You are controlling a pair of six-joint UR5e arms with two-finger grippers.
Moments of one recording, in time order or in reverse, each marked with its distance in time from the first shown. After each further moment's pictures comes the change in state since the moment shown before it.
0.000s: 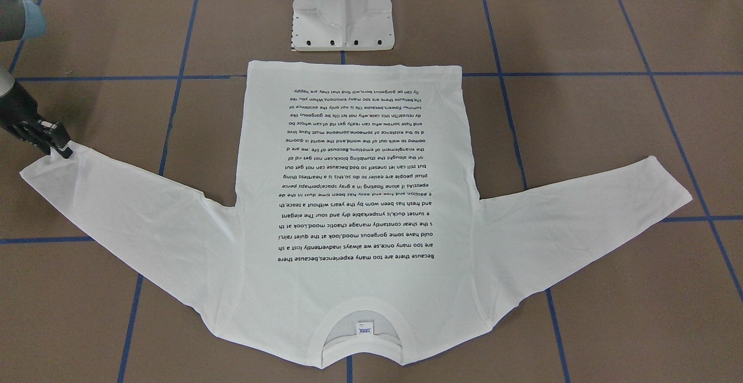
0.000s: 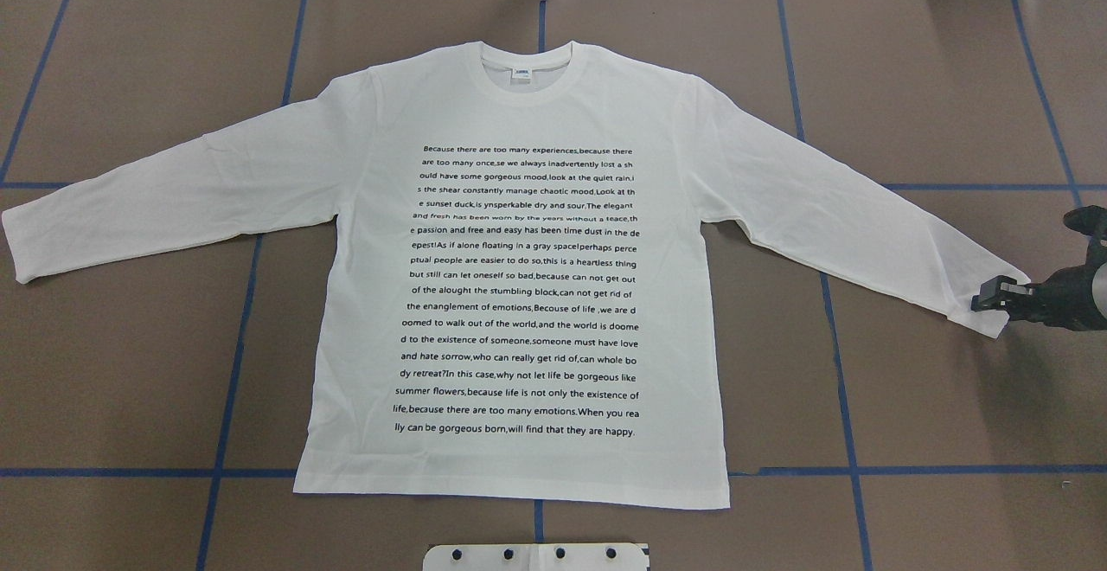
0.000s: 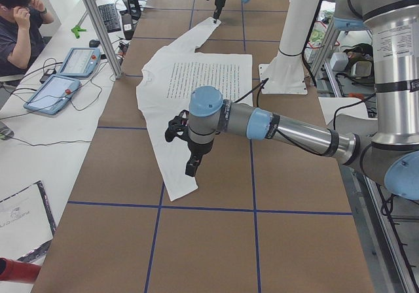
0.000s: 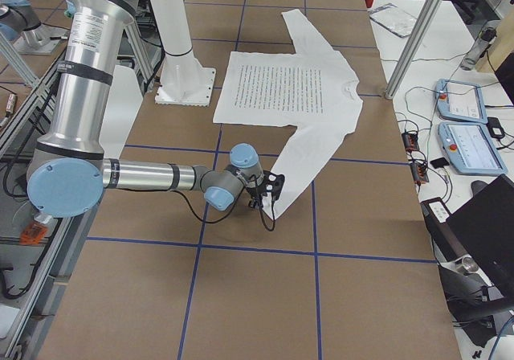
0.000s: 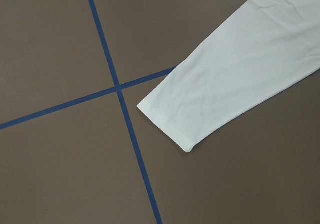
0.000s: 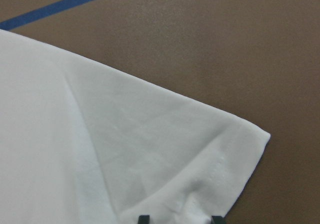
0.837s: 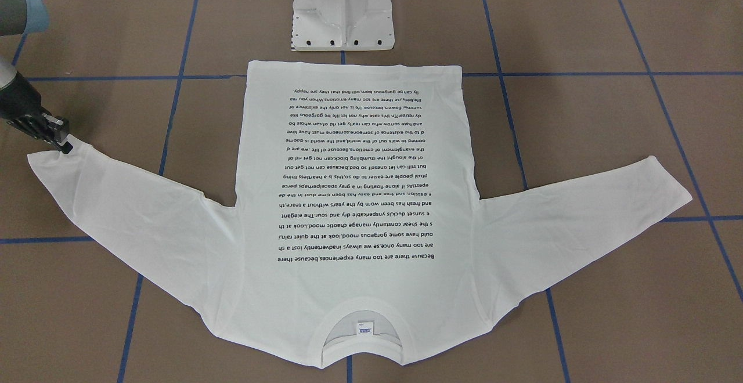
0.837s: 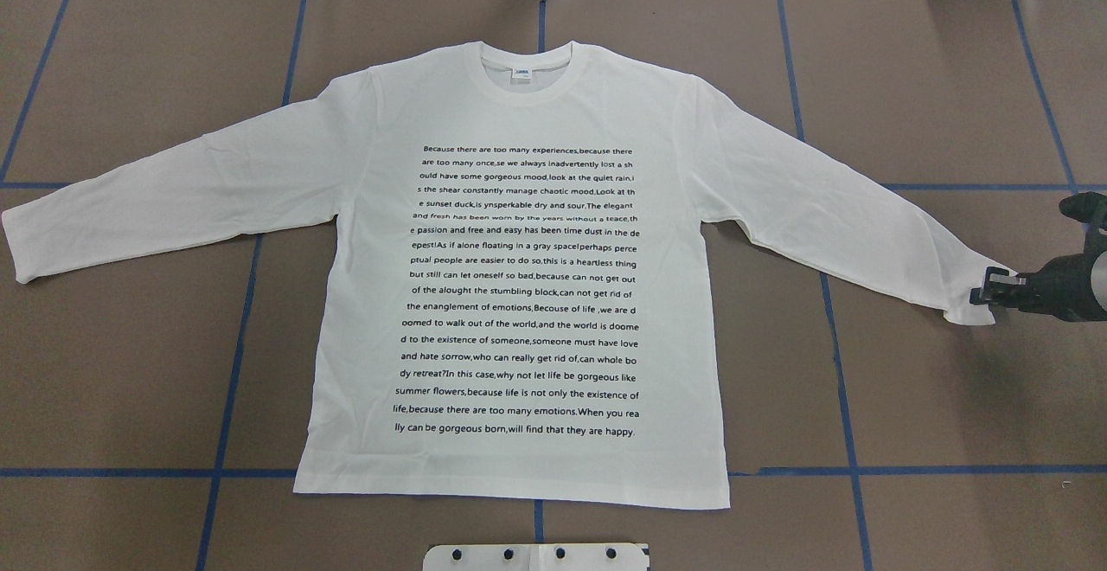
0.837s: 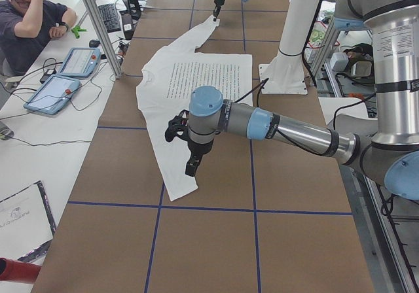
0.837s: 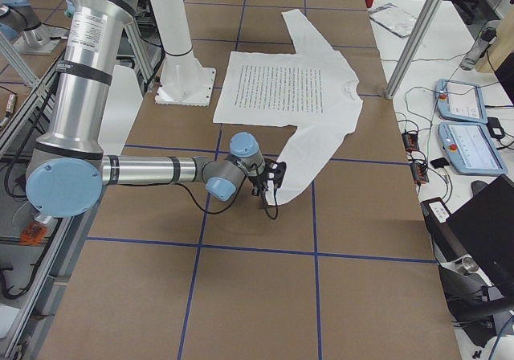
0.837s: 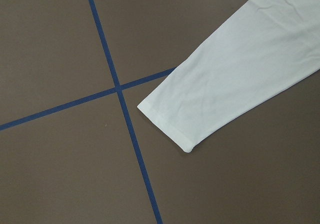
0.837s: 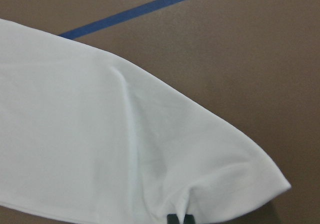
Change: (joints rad) left arm -0.002 0.000 0.000 0.000 0.000 0.000; right arm 0.012 0.021 0.091 -0.014 0.011 0.003
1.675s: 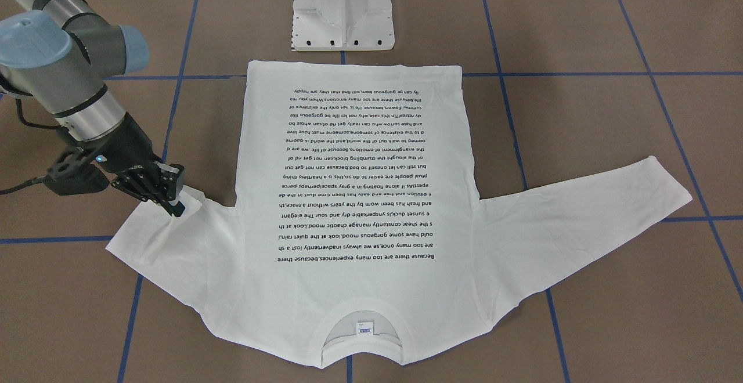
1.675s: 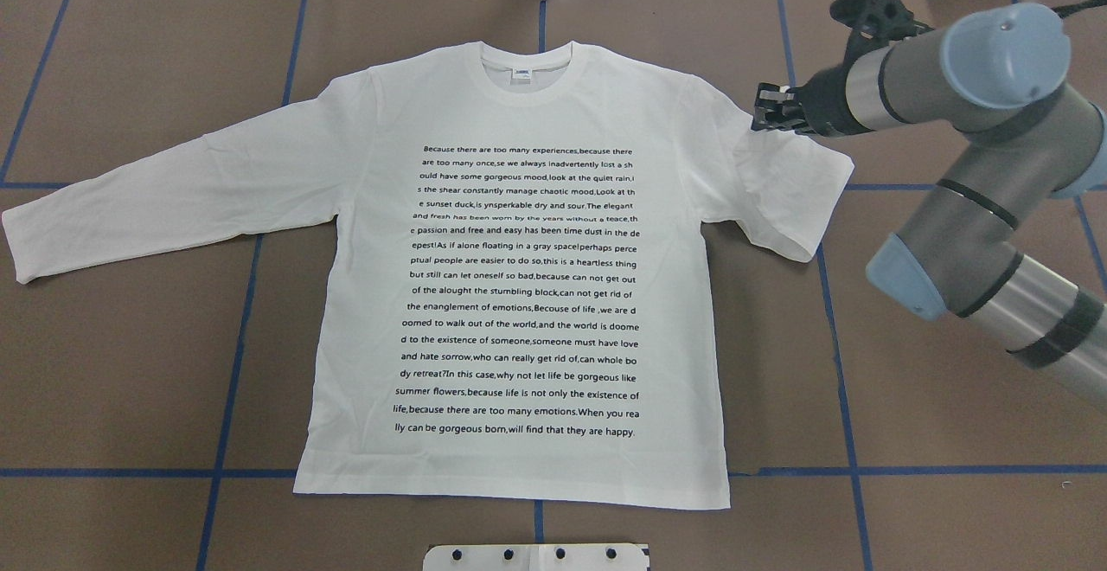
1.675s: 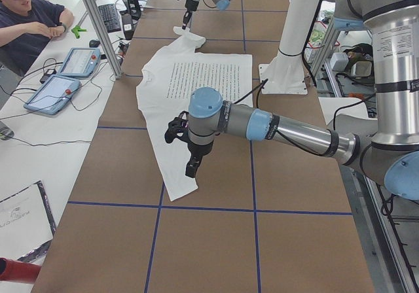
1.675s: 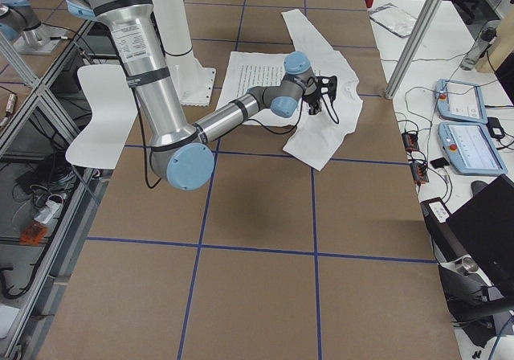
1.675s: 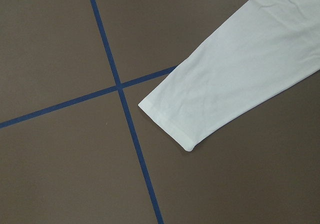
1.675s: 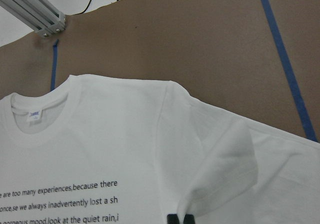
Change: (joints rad) left arm 0.000 0.000 0.007 0.000 0.000 0.000; right arm -0.003 0.667 -0.087 -0.358 -0.088 0.002
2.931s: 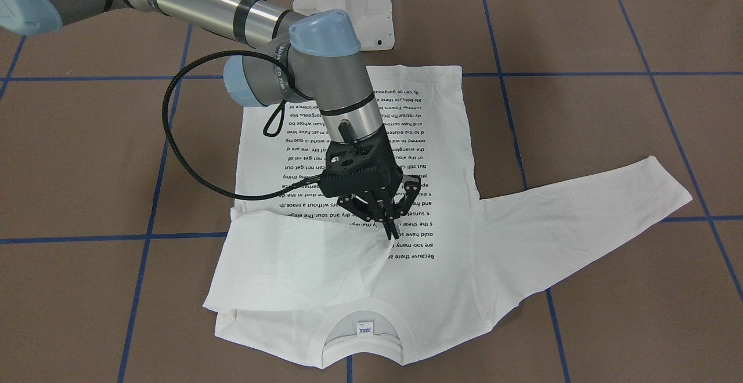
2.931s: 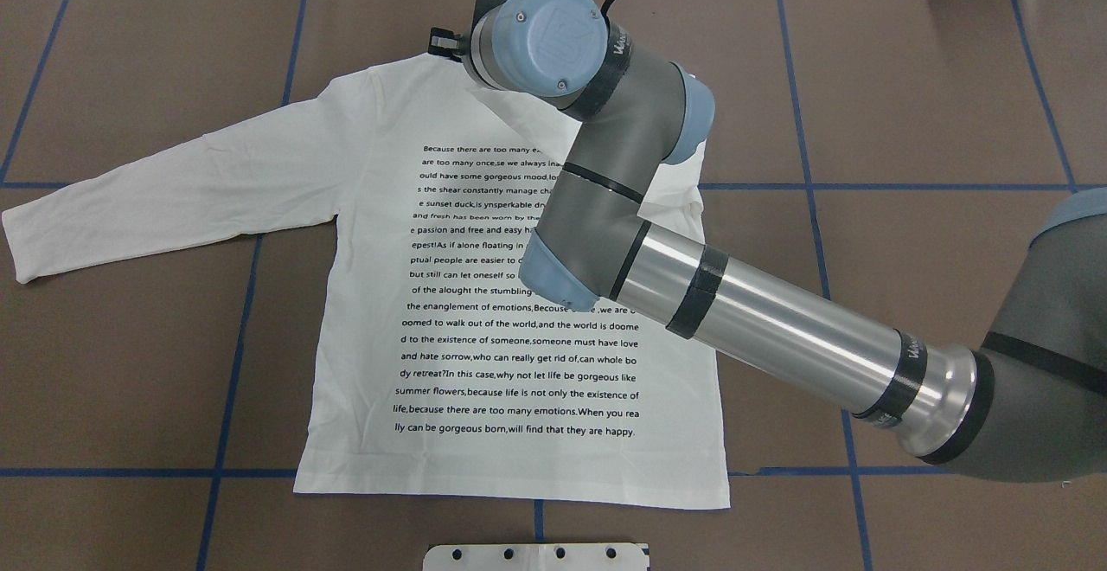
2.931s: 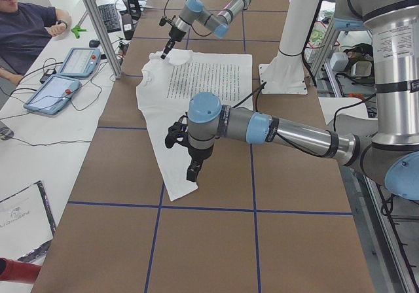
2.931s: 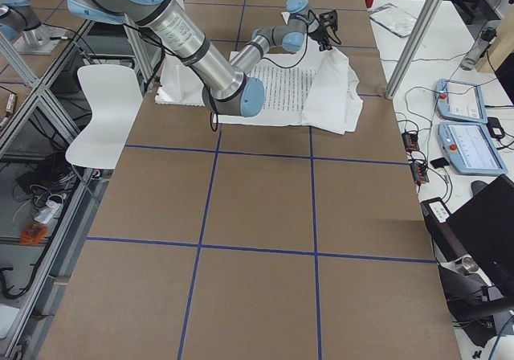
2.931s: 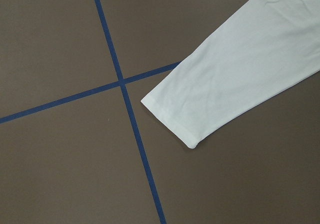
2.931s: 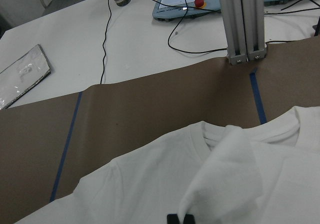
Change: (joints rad) left arm 0.000 0.003 0.020 0.002 0.001 0.001; right arm -0.258 0.587 -0.406 -0.039 -0.407 0.022
